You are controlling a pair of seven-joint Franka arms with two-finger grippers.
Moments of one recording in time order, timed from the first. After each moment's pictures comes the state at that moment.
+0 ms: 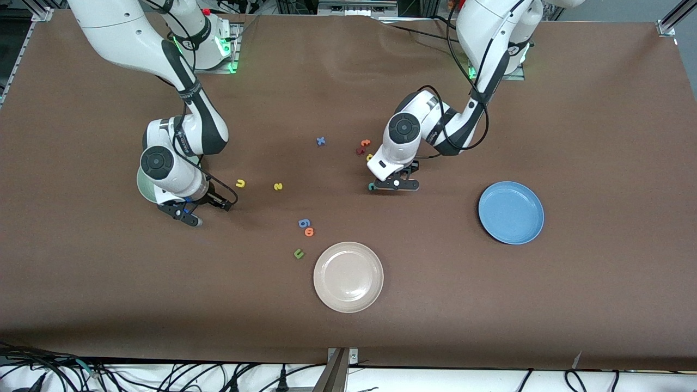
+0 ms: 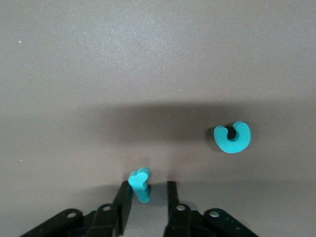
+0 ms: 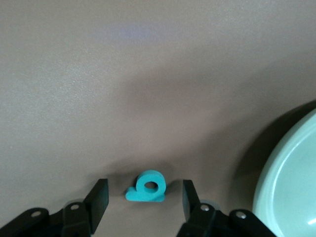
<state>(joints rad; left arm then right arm) -0.59 0.59 -0.11 -1.94 0.00 2.41 -0.65 0.28 0.50 -0.06 -2.06 0.02 2.52 0.65</state>
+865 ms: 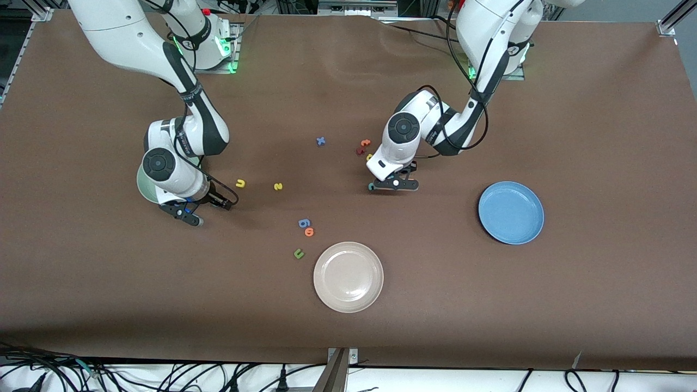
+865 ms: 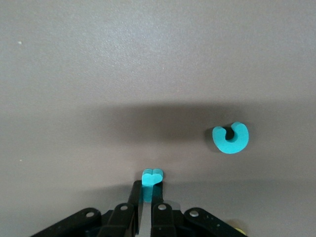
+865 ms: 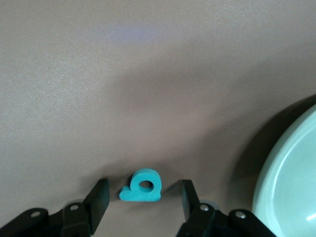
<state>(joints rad) -0.59 0.59 -0.11 -1.93 0.00 2.41 -0.65 0.28 0.52 -0.06 -2.06 0.02 2.51 0.66</state>
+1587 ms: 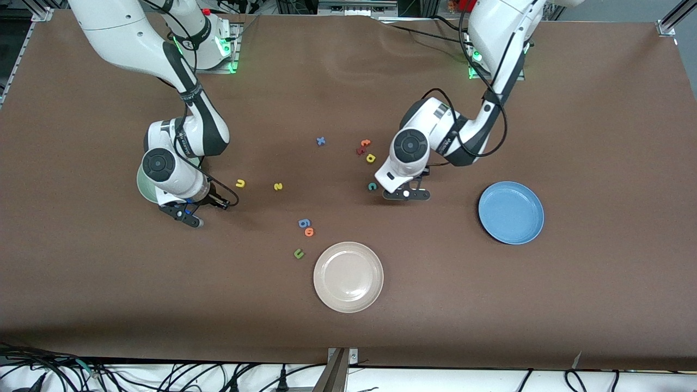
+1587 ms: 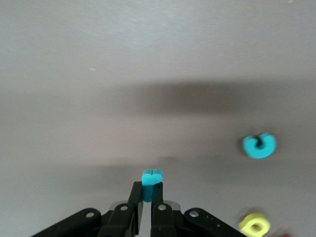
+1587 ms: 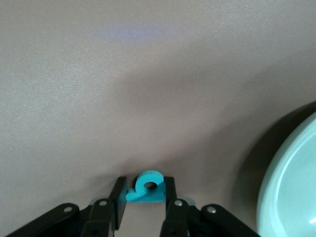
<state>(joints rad) -0.51 0.58 -0.10 -1.76 0.00 2.06 -0.53 0.28 0.52 -0.06 -2.05 0.02 2.51 0.66</state>
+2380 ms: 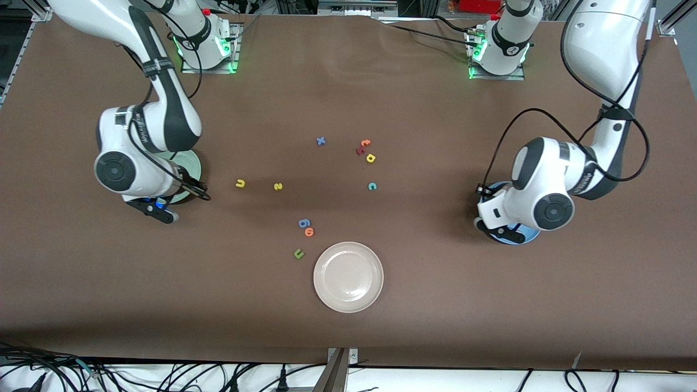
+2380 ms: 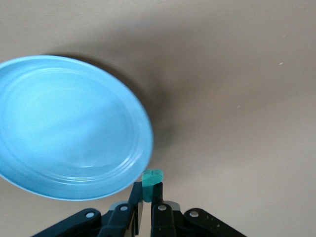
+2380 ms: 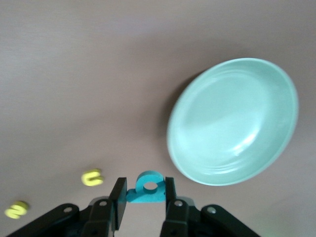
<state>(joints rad) -0.10 0.57 -0.09 -1.63 0.01 1.77 0.17 0.28 0.37 -0.14 -1.86 0.02 1.92 0.59</state>
